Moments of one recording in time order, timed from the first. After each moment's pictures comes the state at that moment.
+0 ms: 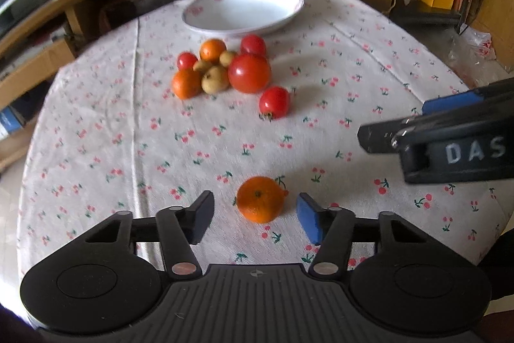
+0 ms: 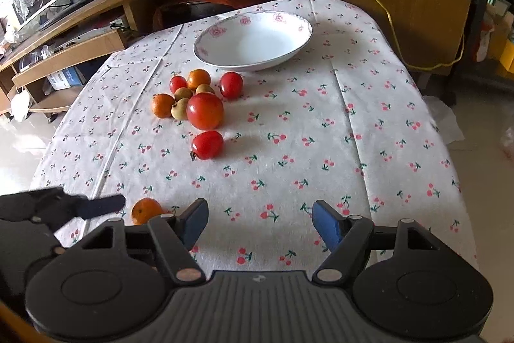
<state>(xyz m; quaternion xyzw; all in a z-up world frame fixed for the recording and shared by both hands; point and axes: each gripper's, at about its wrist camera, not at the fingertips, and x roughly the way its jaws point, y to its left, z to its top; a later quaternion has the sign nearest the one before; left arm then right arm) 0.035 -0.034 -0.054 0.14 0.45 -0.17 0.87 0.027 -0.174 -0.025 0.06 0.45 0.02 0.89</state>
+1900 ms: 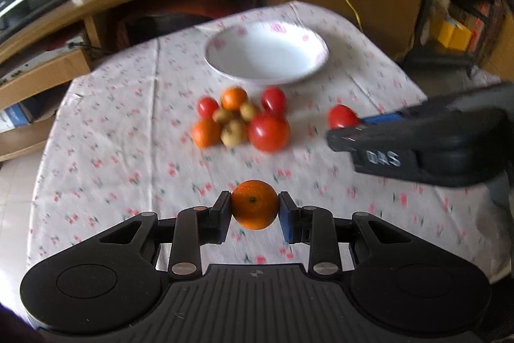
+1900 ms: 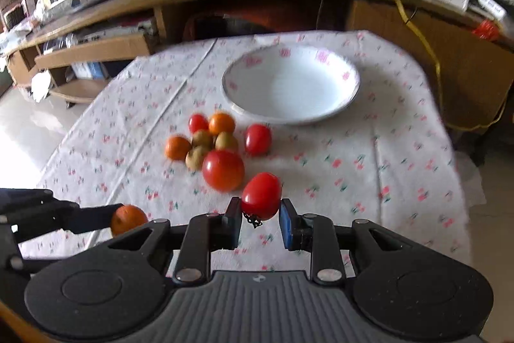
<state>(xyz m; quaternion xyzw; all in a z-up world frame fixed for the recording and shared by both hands) 0.070 -0.033 -0.007 0.08 0.43 -0.14 0.89 0.095 -0.166 -0.010 0.01 0.42 0.09 0.90</state>
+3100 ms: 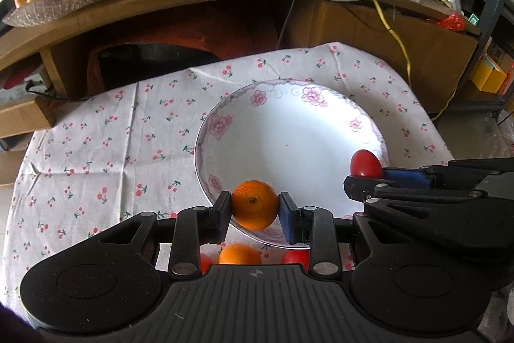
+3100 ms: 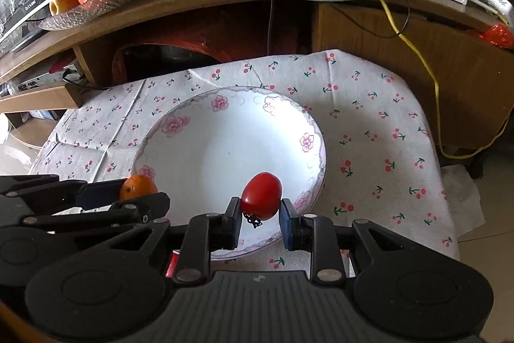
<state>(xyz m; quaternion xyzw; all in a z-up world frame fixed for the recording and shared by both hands) 0.238 -0.071 -0.015 0.05 0.44 -0.12 0.89 0.246 -0.201 -0.024 0.04 0.45 0.04 0.89</state>
